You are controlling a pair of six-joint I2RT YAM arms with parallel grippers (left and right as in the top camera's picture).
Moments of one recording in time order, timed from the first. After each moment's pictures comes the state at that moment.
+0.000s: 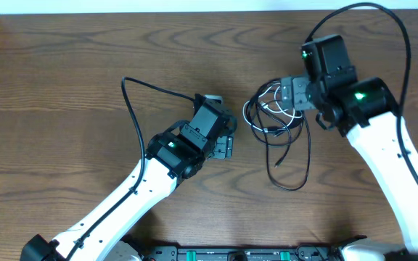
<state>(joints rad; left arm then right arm) -0.68 1.36 1.04 -0.69 -0.14 -0.49 0.36 1.50 1.48 -0.98 0.29 0.26</state>
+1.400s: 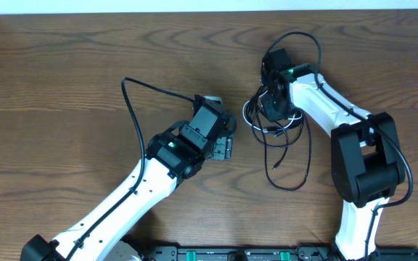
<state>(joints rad) -0.68 1.36 1.04 -0.71 -0.14 -0.49 0.35 2.07 1.48 -0.86 0.10 0.03</state>
